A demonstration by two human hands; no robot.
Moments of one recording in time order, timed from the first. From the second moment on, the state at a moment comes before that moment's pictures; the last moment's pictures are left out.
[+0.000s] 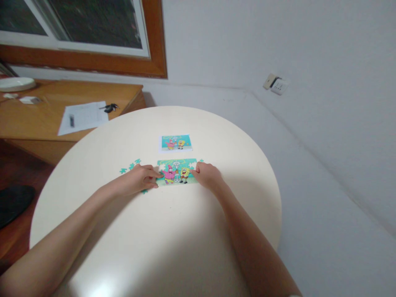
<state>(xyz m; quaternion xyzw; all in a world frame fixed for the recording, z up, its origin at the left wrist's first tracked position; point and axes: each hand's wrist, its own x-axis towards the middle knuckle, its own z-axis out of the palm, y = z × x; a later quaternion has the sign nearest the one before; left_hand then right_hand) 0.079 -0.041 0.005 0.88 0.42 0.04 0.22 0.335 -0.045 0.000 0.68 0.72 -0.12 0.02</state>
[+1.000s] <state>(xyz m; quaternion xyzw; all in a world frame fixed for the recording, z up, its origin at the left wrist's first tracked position) 0.081 -0.042 0.009 0.88 0.41 0.03 0.21 0.335 -0.045 -0.001 0.68 0.72 -0.12 0.02</state>
